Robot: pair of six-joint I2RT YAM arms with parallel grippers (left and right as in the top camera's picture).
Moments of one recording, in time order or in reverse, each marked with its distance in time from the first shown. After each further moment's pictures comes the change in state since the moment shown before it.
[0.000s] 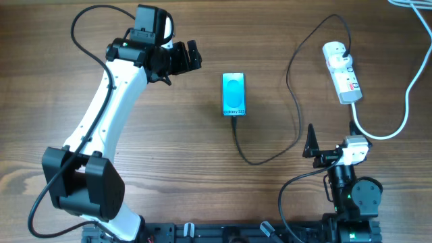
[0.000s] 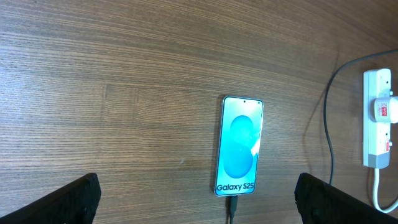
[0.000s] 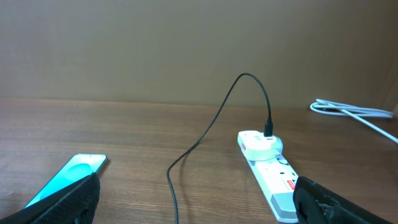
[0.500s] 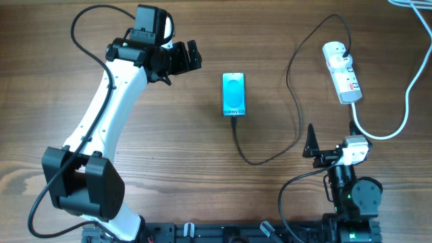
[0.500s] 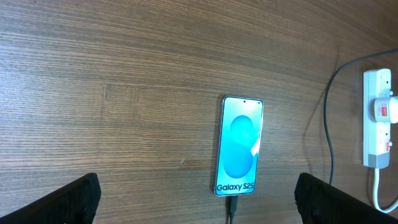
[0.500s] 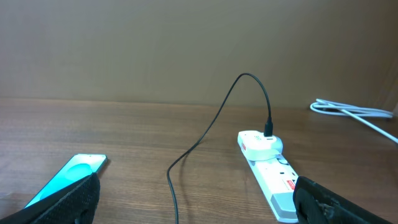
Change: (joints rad) left arm 0.000 0.000 0.000 0.000 0.000 0.000; right arm 0.000 0.000 0.000 0.000 0.000 0.000
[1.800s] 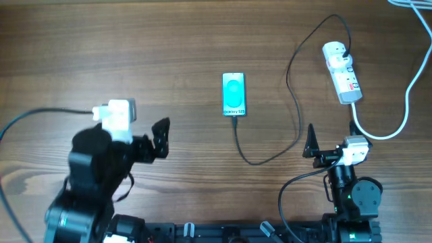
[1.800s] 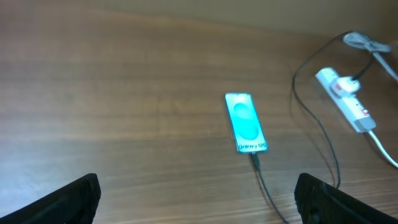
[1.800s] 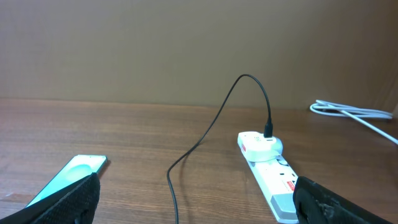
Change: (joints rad) left arm 0.017 -1.135 -0.705 0.084 -0.133 0.219; right arm 0.000 -0.003 0.000 0.000 0.000 0.000
